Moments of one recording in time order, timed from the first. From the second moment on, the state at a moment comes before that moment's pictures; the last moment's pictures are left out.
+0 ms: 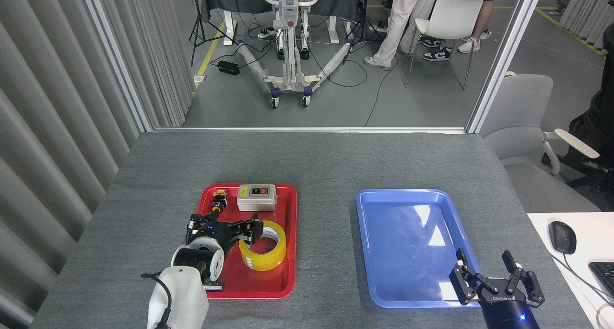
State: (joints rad) left arm -0.43 -0.06 -0.03 -1.23 -1.53 -0.08 -0.61; right arm 0.09 -0.11 -0.20 -1.54 1.34 -0.17 -0.04
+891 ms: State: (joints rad) left arm -0.60 -0.04 -0.10 -1.16 -1.31 -0.04 -1.33; right arm 0.08 -0.11 -0.20 -1.53 1.33 -0.16 -0.04
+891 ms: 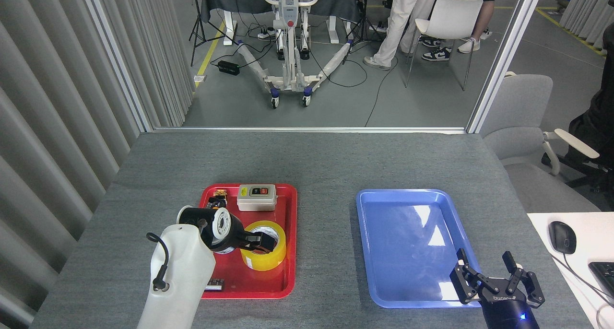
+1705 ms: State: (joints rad) left arm -0.60 -0.05 -0.13 -1.08 -1.32 0.10 -1.11; right arm 0.13 -0.10 -0.18 -1.54 1.33 -0.16 -0.06
